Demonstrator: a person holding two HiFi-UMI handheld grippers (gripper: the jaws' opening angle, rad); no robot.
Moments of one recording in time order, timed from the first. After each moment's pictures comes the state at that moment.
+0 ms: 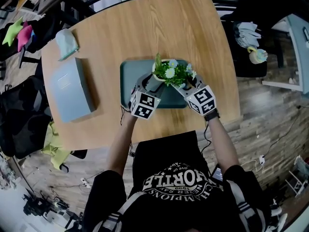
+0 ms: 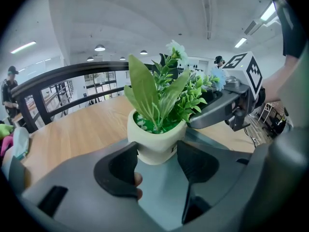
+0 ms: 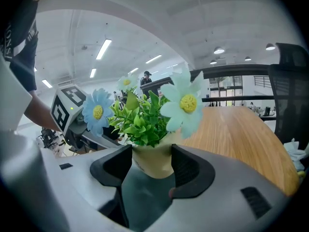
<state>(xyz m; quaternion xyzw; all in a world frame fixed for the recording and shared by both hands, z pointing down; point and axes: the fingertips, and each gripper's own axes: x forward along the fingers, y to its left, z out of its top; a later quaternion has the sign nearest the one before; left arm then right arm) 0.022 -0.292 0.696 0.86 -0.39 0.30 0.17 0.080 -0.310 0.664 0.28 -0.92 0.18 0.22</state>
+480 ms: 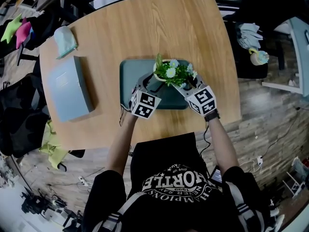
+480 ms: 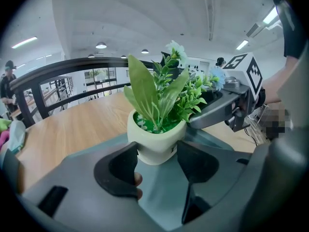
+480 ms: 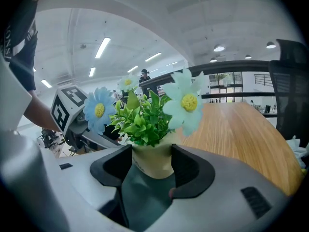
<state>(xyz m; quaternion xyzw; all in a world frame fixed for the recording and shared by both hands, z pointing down) 0.023 -0.295 0.713 0.85 -0.39 0.29 0.18 0.080 -0.313 0.680 0.28 -0.92 0.18 0.23</state>
